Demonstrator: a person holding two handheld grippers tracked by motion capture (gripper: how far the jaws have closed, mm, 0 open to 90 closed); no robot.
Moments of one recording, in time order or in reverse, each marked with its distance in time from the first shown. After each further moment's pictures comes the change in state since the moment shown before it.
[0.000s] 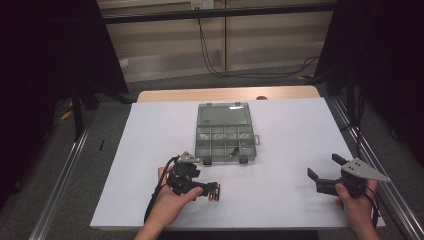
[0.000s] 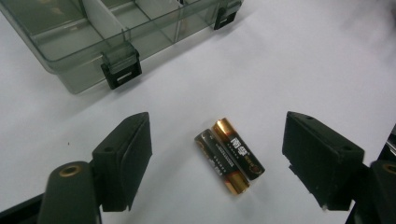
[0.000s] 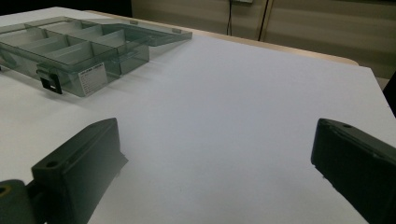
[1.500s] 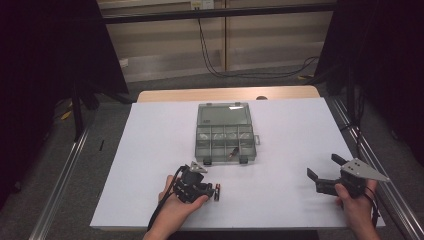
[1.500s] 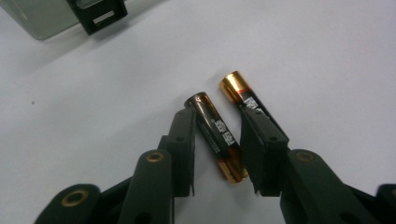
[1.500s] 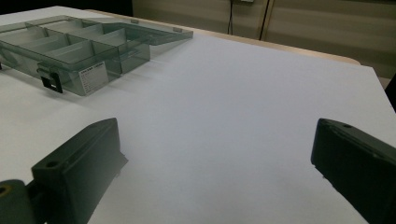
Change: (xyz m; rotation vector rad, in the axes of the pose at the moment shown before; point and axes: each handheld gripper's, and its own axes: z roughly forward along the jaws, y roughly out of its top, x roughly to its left) left arm -0.010 -0.017 0.027 0.125 0.083 0.027; right arm 0.000 -0.001 0.001 0.004 0.004 0.005
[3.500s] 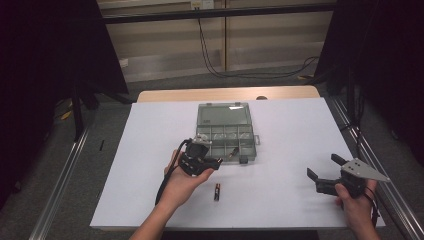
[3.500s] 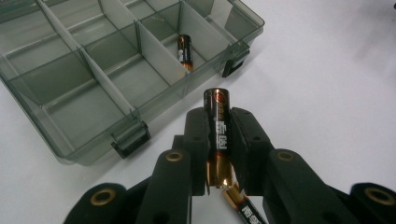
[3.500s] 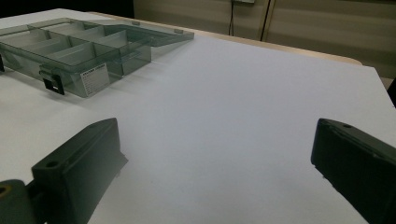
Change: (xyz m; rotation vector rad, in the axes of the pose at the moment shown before) left arm 0.014 0.069 -0.016 -0.116 -0.044 0.012; right arm 0.000 0.000 0.000 -0.008 0.005 0.003
